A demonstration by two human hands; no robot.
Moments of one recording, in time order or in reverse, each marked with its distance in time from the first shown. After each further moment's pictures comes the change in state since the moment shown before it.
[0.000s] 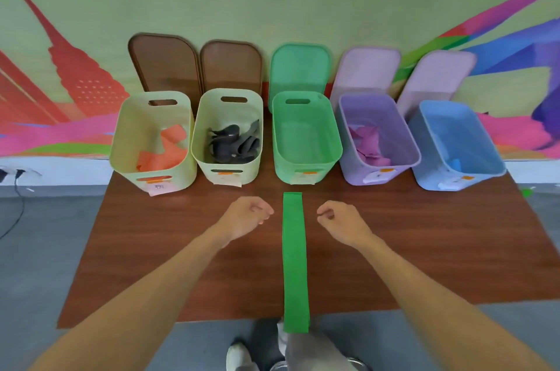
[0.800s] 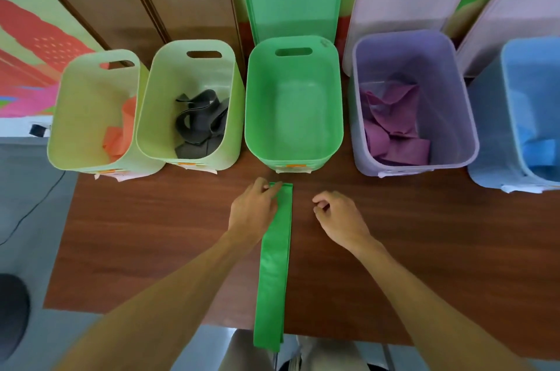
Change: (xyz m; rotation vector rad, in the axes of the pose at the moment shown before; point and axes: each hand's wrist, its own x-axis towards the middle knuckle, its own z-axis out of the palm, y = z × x) left_hand 0.119 -0.010 0.094 0.784 0.286 -0.010; right_hand 0.102 0.081 0.018 0.034 -0.116 -0.153
